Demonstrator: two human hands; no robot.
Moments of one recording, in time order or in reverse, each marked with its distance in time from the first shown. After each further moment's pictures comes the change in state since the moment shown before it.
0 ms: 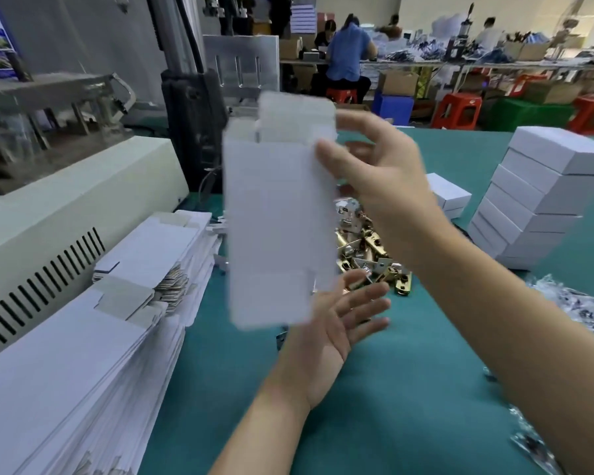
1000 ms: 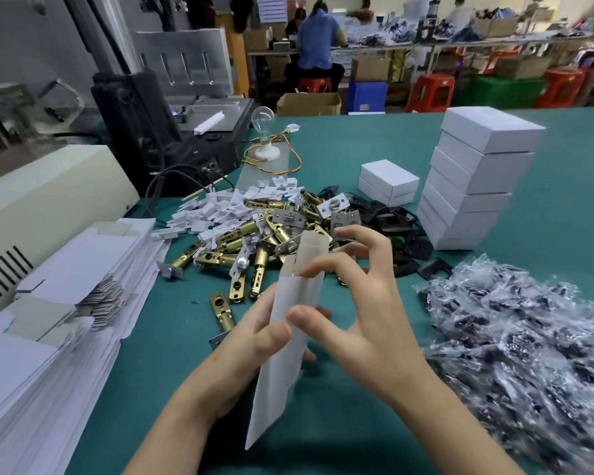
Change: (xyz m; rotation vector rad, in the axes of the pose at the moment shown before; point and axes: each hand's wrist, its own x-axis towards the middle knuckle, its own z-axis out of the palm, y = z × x) left_hand -0.089 0.014 -0.029 0.493 -0.296 0.307; right_hand -0.132 0.047 -0.062 -0.558 0.065 -0.070
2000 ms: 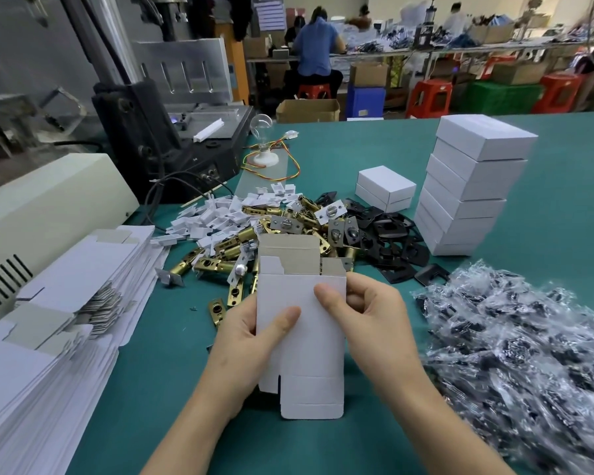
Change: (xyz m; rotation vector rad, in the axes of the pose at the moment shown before) left_hand 0.019 -0.027 -0.002 -0.017 0.381 0.063; right_hand -0.001 0.019 0.006 0.442 0.054 0.473
